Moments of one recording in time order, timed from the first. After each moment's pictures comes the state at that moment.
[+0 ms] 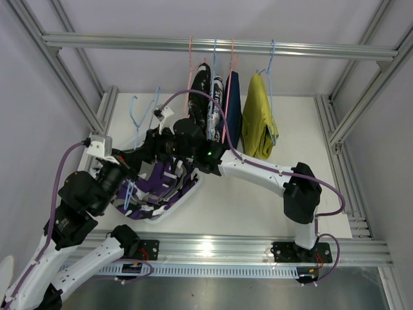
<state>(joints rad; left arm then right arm) -0.68 0.47 0.96 -0.46 -0.31 -0.24 1.06 1.91 1.68 0.11 -0.24 0.55</state>
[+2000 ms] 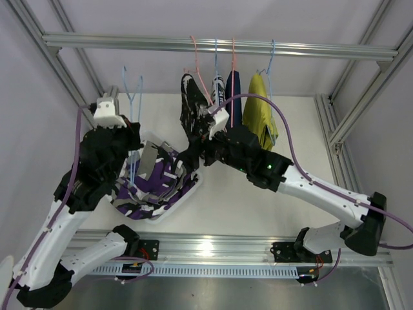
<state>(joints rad) -0.59 0.80 1.21 -0.57 -0.51 -0.27 1.03 1.38 1.34 -0.15 0.05 0.32</state>
